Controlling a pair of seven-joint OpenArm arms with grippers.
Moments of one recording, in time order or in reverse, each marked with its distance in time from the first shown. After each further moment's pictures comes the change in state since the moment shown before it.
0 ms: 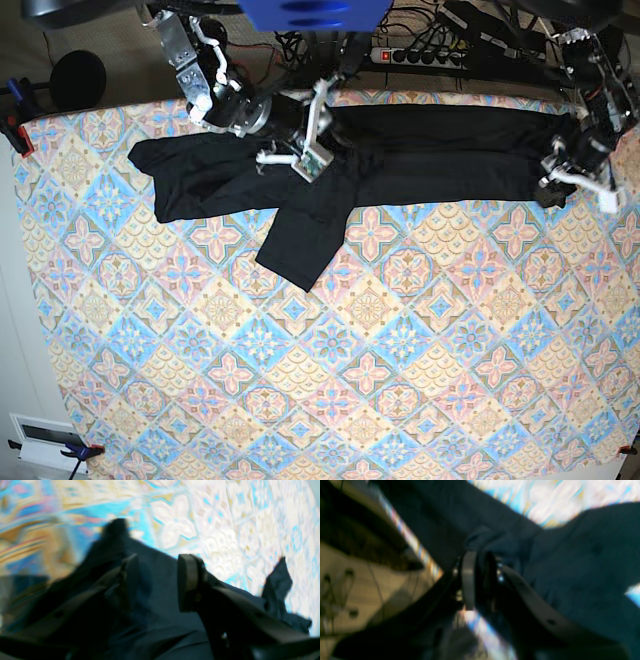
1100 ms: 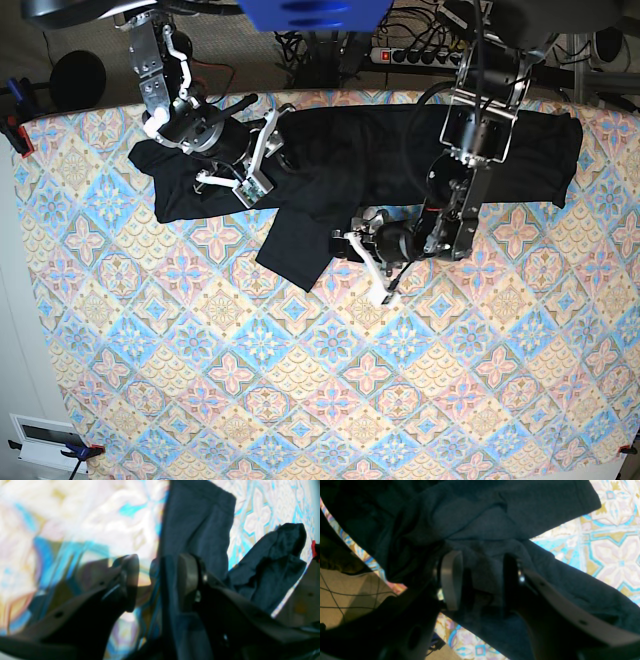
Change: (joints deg) left arm -35.2 14.6 51.8 -27.8 14.9 -0.2 -1.5; right arm 0.2 2.8 12.1 0.2 -1.4 -0.3 1.5
